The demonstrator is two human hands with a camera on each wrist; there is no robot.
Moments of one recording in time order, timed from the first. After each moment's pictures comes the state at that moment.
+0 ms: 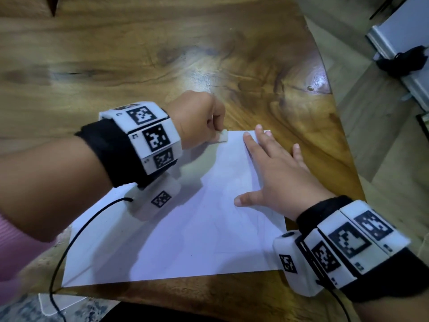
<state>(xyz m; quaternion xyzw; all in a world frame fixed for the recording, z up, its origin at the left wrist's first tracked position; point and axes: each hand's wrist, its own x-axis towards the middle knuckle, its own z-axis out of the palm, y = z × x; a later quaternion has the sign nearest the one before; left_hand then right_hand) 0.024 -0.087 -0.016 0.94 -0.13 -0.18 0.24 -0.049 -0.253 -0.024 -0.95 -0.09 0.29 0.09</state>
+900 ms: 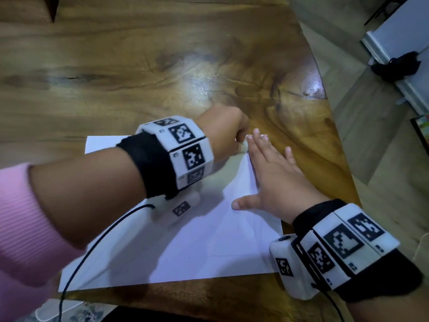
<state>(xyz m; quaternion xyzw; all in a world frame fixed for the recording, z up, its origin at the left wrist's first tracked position) 0.014 -0.124 -0.008 0.94 -0.20 -0.17 0.22 -0.047 -0.254 -0.026 -0.95 -0.10 0.29 0.09</state>
